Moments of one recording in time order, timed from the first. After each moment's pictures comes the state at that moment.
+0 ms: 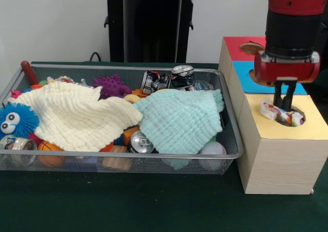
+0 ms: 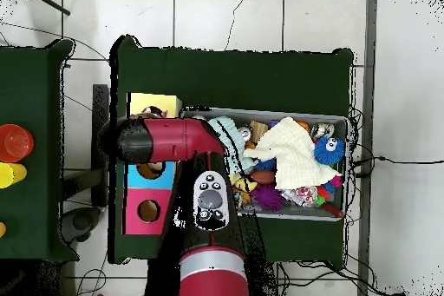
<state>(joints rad) 0.03 -0.57 0.02 1.49 0.03 0.48 1.87</state>
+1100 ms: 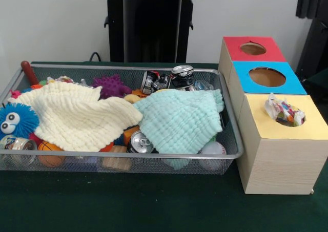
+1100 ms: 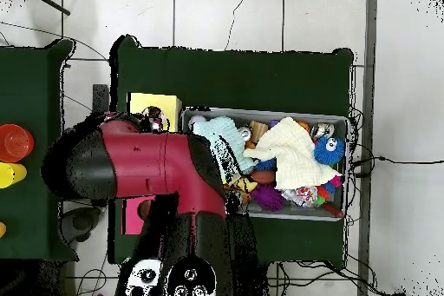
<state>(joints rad) 0.12 -0.90 -0.12 1.53 0.04 0.64 1.87</state>
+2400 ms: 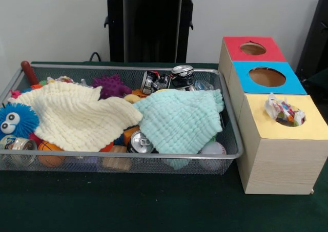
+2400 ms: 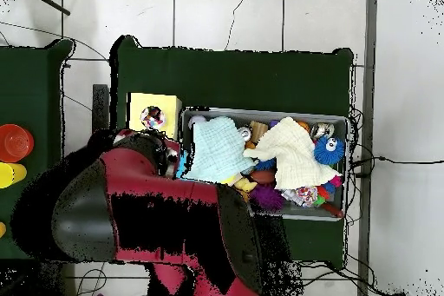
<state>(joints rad) 0.19 -1.04 -0.30 1.53 0.10 0.80 1.87</state>
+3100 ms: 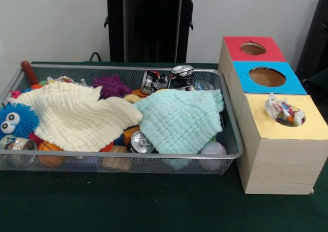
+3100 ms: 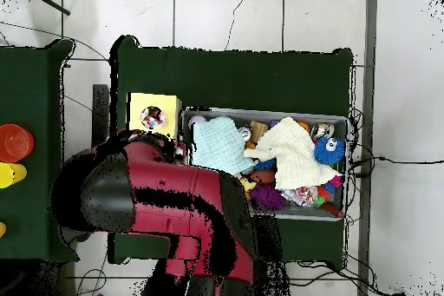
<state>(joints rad) 0.18 -0.96 -0.30 1.58 0.13 0.73 1.87</state>
